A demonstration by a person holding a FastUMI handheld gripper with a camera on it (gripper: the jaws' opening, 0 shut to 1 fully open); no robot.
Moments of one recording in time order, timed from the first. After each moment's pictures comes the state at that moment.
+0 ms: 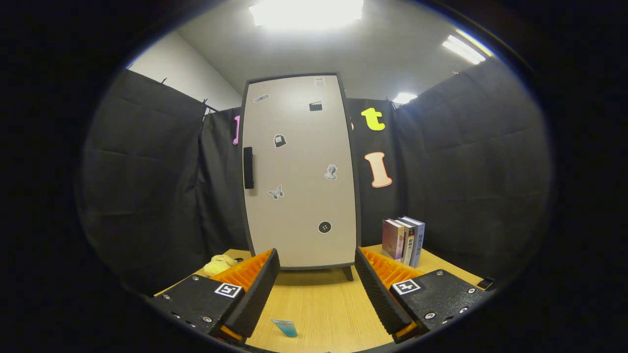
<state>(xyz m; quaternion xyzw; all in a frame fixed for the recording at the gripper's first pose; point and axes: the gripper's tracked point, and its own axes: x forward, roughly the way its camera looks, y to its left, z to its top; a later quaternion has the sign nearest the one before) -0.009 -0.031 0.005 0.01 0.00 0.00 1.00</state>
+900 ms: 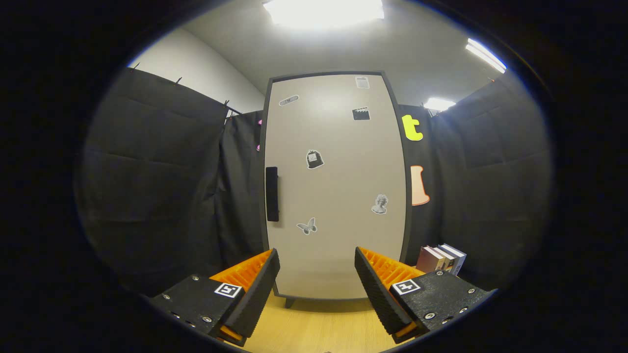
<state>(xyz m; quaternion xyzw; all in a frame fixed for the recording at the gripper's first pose) 0.118 0.044 0.085 0.00 -0.01 0.08 1.00</state>
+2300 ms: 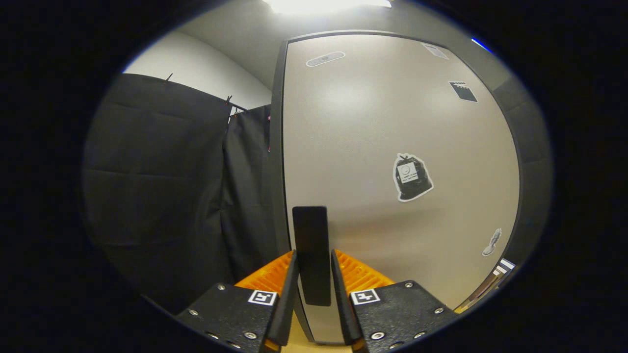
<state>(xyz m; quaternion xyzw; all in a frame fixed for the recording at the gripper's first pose) 0.318 0.175 0.138 0.00 -0.01 0.11 0.99</state>
